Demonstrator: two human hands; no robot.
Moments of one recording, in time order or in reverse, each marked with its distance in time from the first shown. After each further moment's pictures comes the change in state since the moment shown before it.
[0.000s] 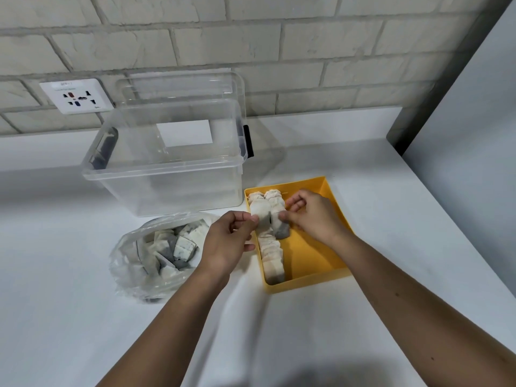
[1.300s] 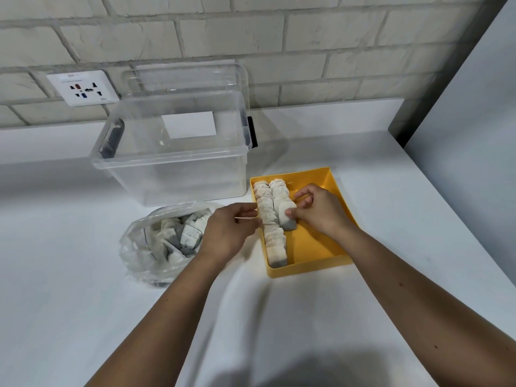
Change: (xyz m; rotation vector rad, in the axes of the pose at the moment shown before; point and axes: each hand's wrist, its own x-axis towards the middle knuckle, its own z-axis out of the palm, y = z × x) left_hand -0.006 0.006 -0.016 0.332 -0.067 0.057; right_hand -0.011 0.005 0.001 -0.072 0.015 0.078
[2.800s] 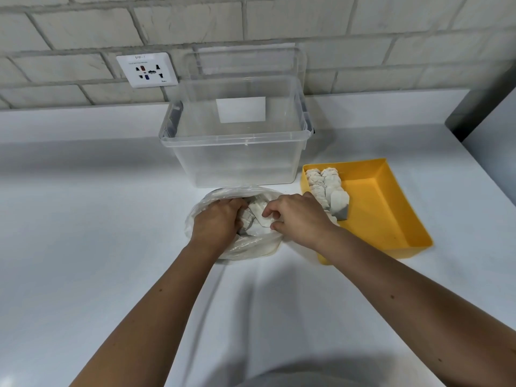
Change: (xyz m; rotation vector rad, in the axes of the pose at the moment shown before) left_hand 0.012 -0.070 -0.099 0.936 0.084 0.211; right_hand -0.043 -0.108 0.091 -0.598 -0.266 -0.437
